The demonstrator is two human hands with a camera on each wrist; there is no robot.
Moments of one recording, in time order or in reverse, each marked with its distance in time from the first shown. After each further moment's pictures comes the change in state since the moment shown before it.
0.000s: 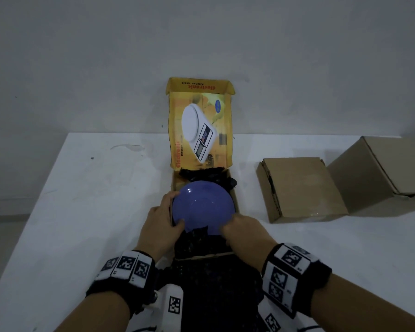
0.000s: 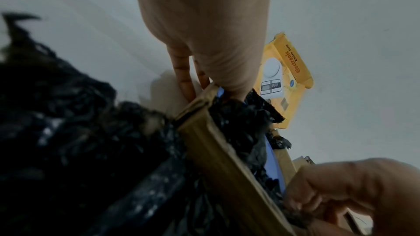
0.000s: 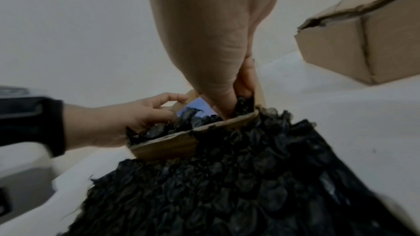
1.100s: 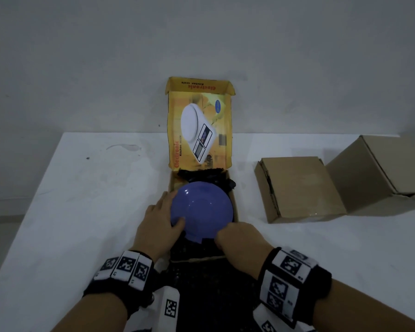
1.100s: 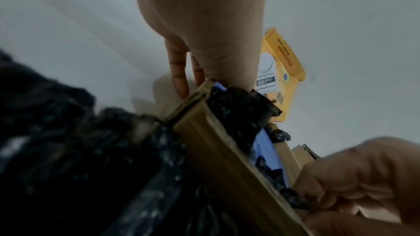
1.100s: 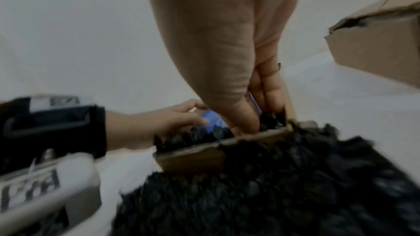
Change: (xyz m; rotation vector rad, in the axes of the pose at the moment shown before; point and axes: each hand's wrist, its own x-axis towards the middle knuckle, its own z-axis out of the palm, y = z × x) left_hand 0.000 0.018 -0.006 0.191 -0.081 -0.060; right_hand -0.005 -0.008 0.004 0.113 0.040 -0.035
